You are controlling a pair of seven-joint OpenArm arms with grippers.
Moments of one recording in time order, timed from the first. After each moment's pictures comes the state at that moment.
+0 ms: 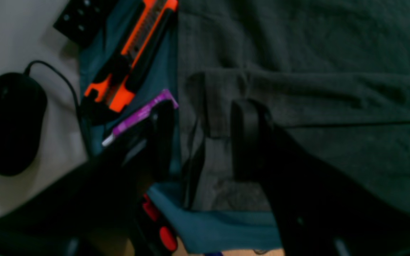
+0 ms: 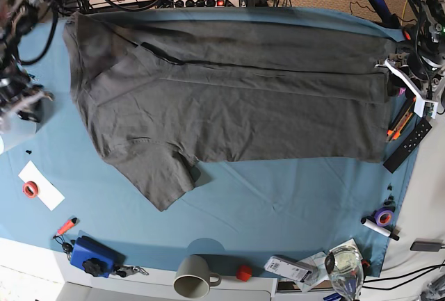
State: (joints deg) left arm 21.1 -19.9 -30.6 115.8 -31.7 -19.1 63.3; right arm -3.4 27.4 39.7 92.1 31.2 31.5 -59.5
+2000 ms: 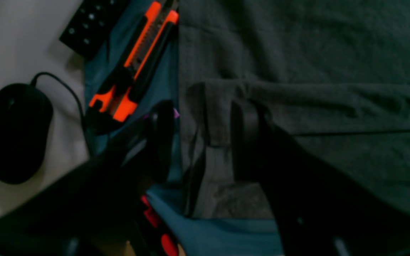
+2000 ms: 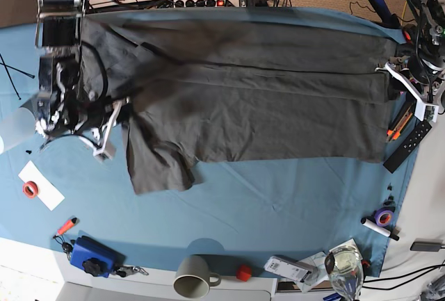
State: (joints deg) left arm 19.9 -19.9 -30.6 116.1 -31.7 -19.1 63.3; right arm 10.1 28.2 2.0 83.0 38.1 30.9 -78.6
